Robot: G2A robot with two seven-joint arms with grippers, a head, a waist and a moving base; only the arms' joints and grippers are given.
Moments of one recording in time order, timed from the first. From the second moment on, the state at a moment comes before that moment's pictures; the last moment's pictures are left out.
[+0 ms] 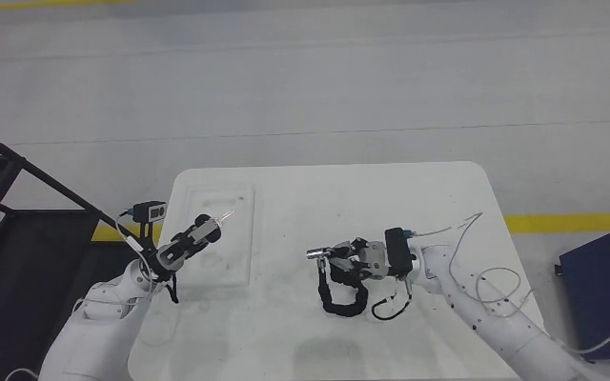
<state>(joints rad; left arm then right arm) 1.46 -0.87 -1.44 -1.50 -0.71 -0.87 -0.88 -0.94 -1.09 0.71 -1.21 -1.31 -1.01 -0.80</state>
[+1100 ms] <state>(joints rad) 1.34 -0.91 -1.25 -1.47 -0.41 -0.91 -0.86 -0.82 -1.03 0.55 -1.15 -1.07 -1.01 -0.81</state>
